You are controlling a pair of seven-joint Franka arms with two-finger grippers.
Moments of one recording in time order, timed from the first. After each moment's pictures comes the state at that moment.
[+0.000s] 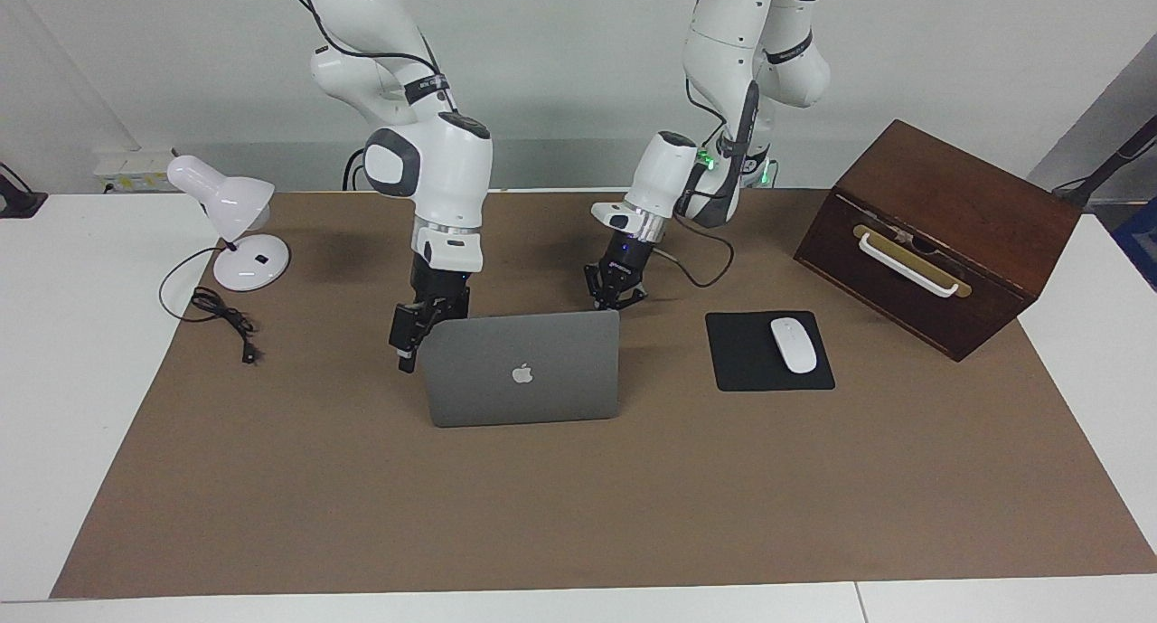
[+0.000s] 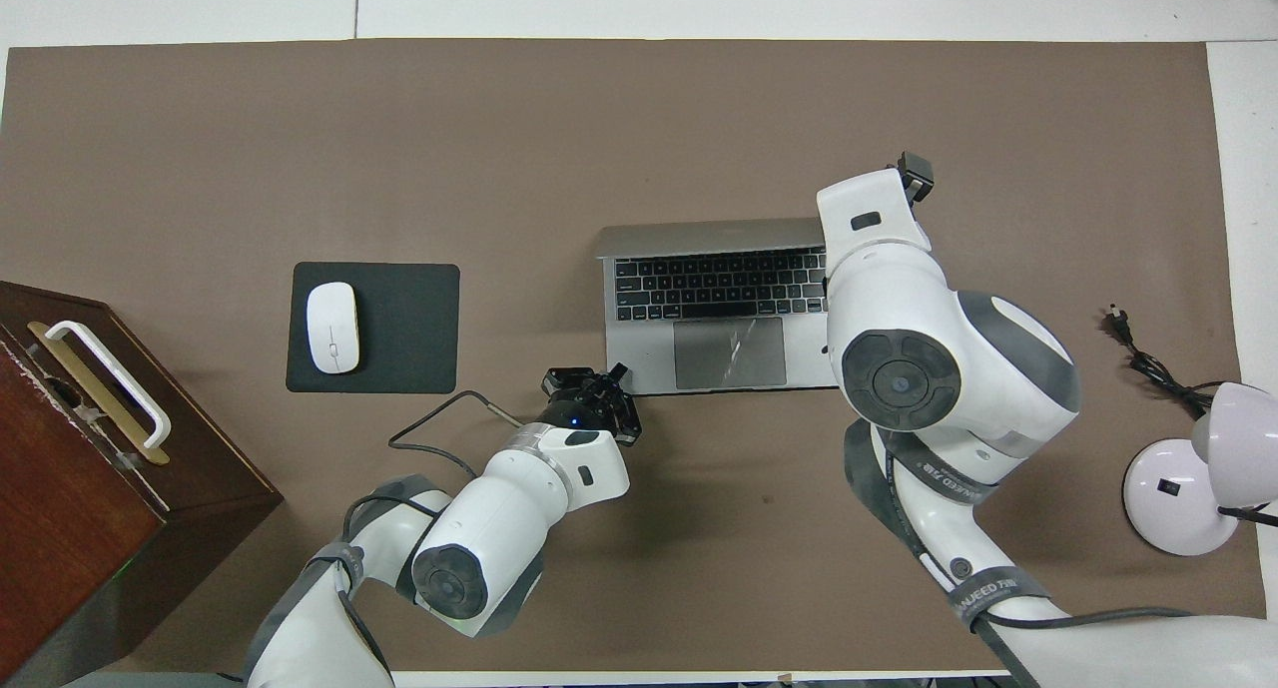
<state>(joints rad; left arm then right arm) -0.78 0.26 0.02 -2.50 -0.13 3.49 0.04 0.26 0.14 0.06 -2.04 -0.83 2.54 -0.13</state>
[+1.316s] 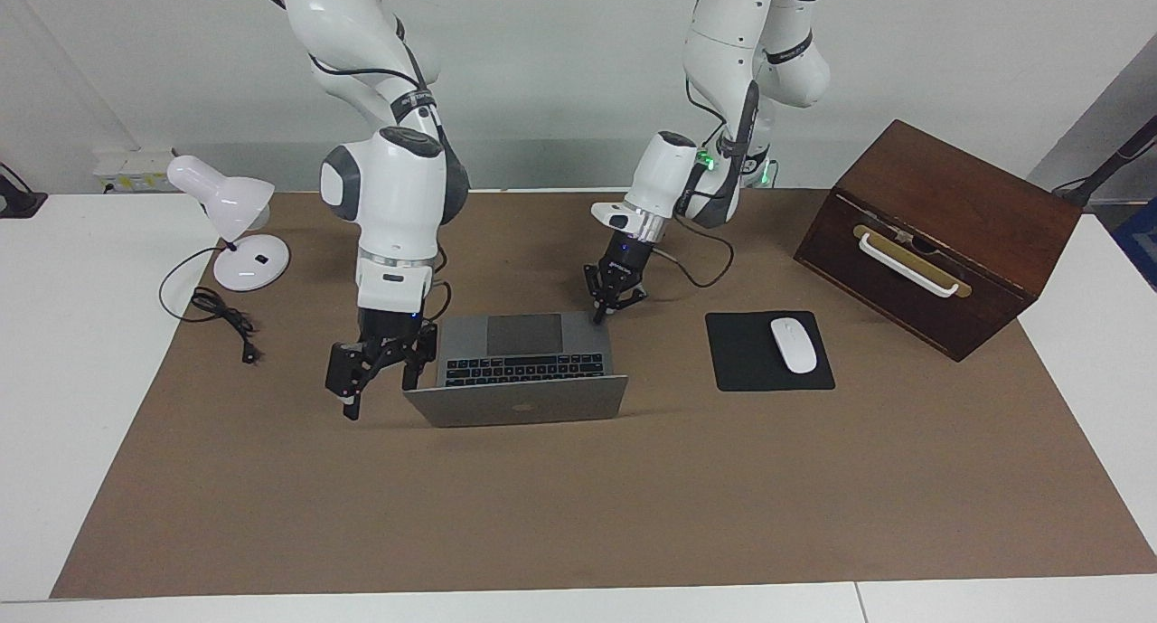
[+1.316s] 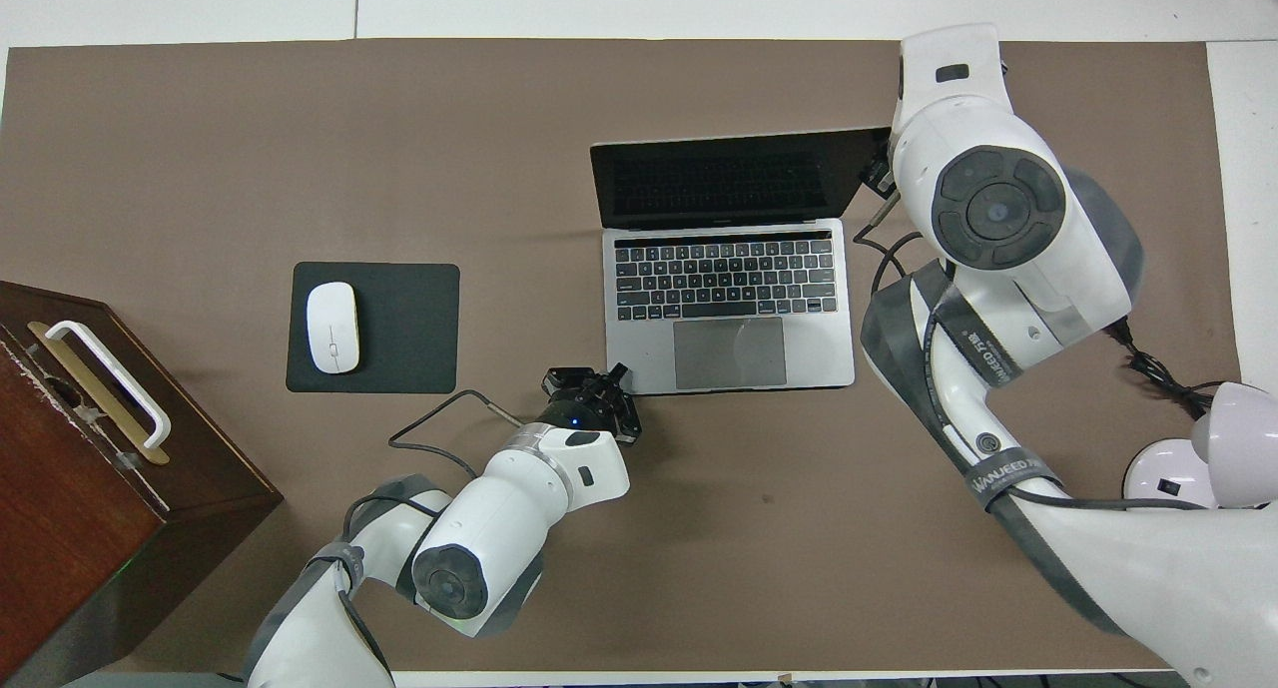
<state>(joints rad) -0.78 0.26 0.02 -2.50 -0.13 3.49 0.05 0.19 0.29 0.06 -1.73 -0.61 2.43 -0.24</state>
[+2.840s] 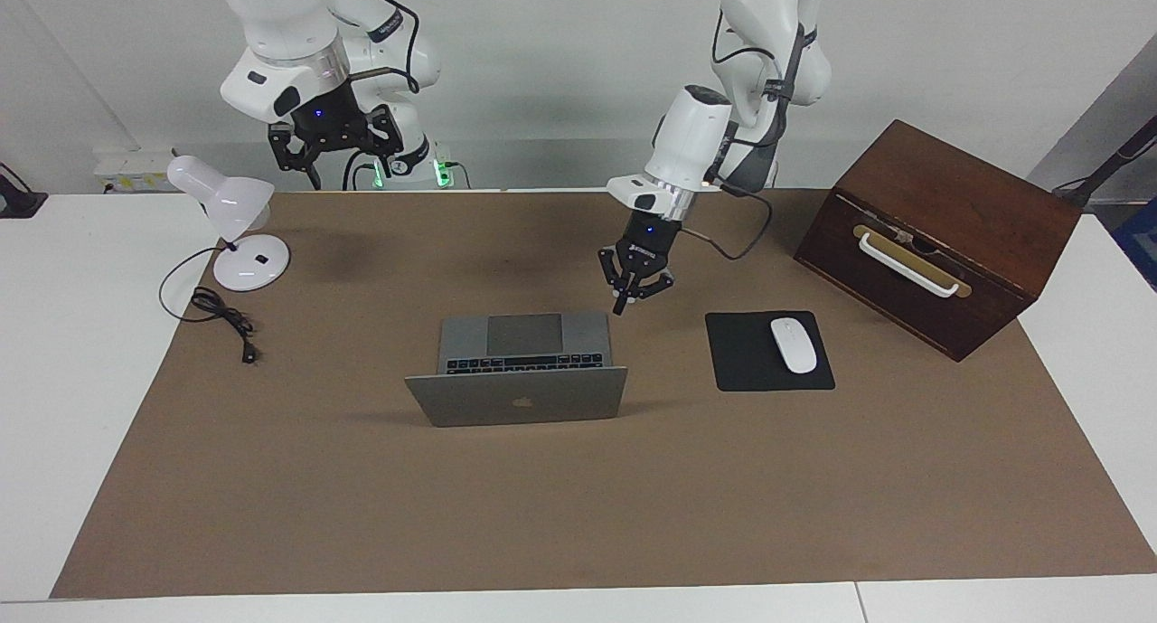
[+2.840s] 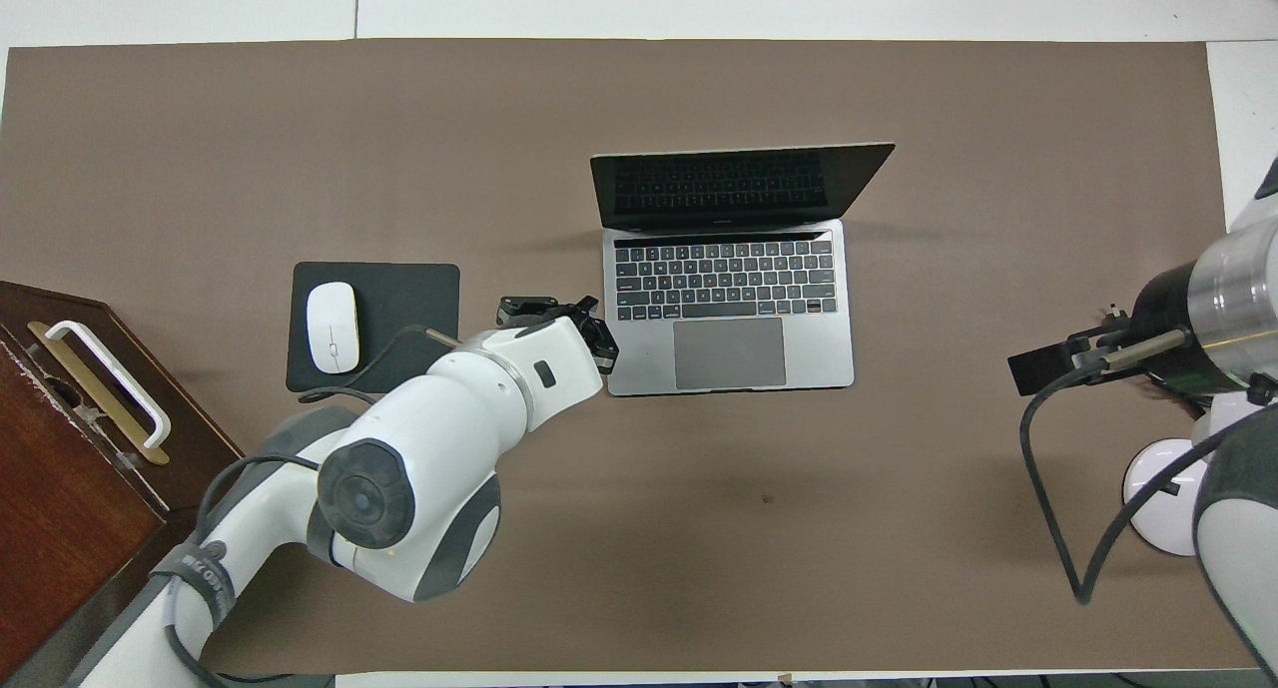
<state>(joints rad) -0.66 0.01 0.03 -2.26 -0.14 2.87 -0.02 0.10 -0.15 0.06 -1.71 -0.01 1.51 -0.03</state>
